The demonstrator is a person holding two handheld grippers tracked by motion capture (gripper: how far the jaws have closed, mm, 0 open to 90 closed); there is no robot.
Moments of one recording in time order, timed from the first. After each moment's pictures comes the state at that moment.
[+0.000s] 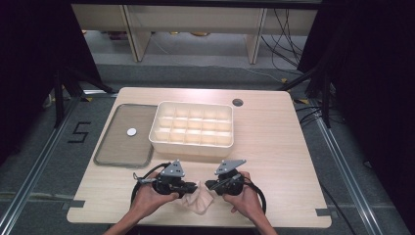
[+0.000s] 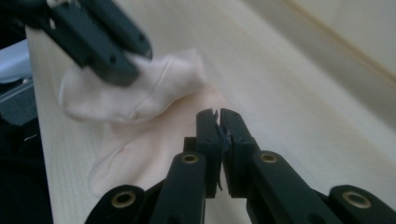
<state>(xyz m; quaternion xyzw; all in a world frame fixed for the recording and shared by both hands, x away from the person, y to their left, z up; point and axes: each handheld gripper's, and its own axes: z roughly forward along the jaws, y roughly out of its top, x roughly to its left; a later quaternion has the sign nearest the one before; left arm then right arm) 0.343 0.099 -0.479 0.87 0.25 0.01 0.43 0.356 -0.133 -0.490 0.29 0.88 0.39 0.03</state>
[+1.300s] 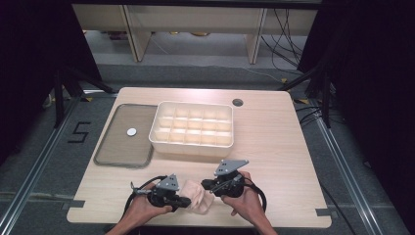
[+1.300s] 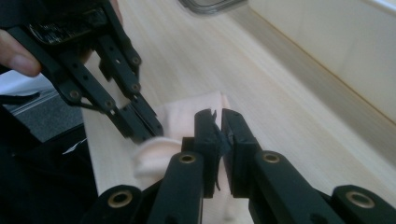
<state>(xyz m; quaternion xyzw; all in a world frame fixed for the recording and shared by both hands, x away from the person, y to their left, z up) 0.322 0.113 -0.509 0.89 0.23 -0.02 0.41 0.337 -0.122 -0.463 0.26 0.87 0.42 0.03</state>
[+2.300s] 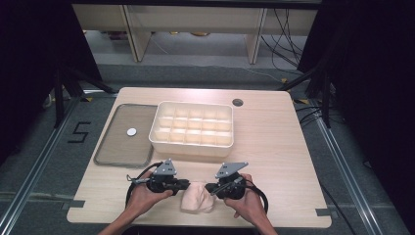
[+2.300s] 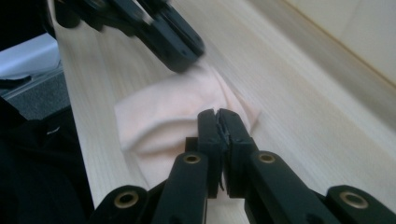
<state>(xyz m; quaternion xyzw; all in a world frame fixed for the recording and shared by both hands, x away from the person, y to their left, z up) 0.358 0.123 -0.502 0.86 0.28 0.03 0.44 0.339 -0.129 -0.474 0.27 0.88 0.39 0.04</state>
